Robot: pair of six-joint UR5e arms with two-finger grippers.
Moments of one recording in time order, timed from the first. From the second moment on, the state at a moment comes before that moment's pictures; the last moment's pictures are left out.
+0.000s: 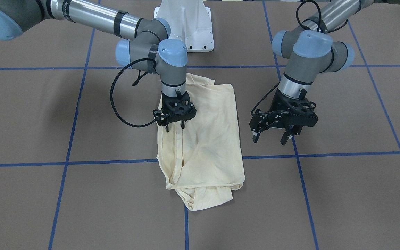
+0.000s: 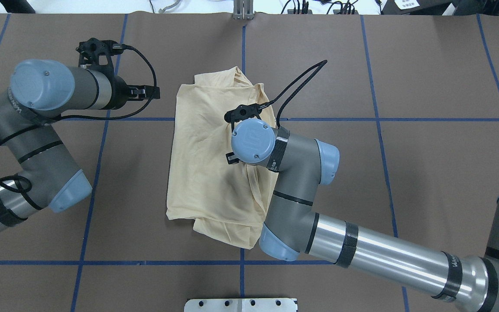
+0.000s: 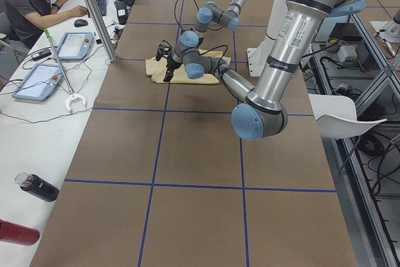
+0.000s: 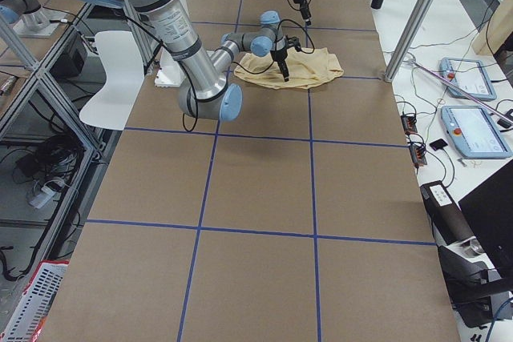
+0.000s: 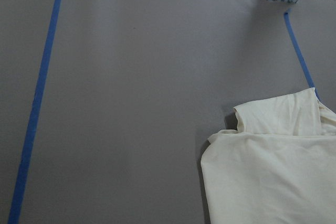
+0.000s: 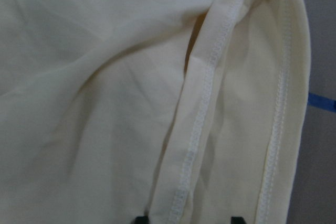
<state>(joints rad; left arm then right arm) -0.75 -1.99 -1.67 -2.13 -1.71 -1.11 0.45 -0.77 1.40 -1.43 1.59 0.98</state>
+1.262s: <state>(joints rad) -0.75 -2.00 -1.67 -2.13 -1.71 -1.11 0.47 -0.78 1.41 -1.42 1.60 0.96</state>
